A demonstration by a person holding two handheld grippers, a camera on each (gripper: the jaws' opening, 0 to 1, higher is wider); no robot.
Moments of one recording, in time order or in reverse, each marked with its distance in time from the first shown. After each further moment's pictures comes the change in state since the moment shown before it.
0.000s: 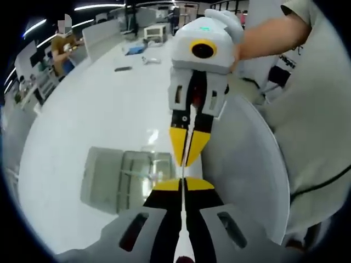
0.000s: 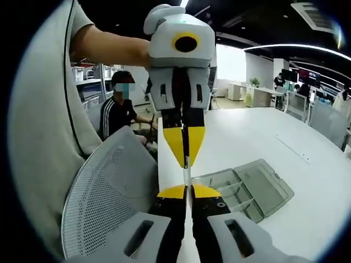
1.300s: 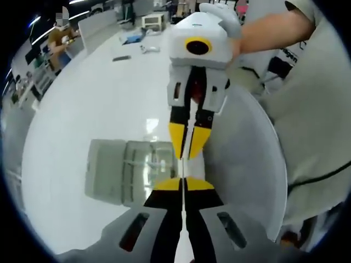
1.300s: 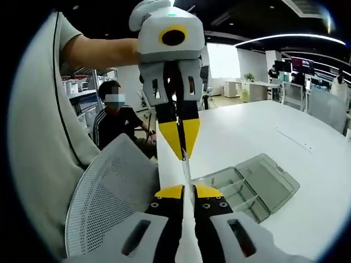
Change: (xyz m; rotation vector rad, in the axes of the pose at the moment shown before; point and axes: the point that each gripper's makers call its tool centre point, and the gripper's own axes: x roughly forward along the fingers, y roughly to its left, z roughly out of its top) left arm -0.010 0.011 -0.010 0.017 0.125 -0.002; right arm 0.004 -0.005 0.000 0.081 -0.015 0.008
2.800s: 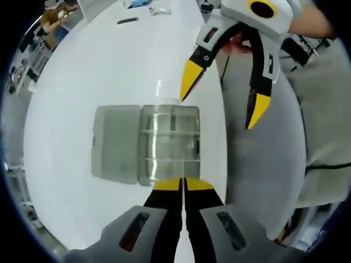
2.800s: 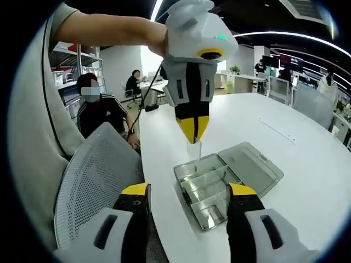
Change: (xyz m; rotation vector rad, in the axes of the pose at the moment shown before) left arm 0.018 0.048 -0.042 -0.041 0.280 0.008; right arm -0.006 -0.019 -0.018 0.009 0.088 -0.149
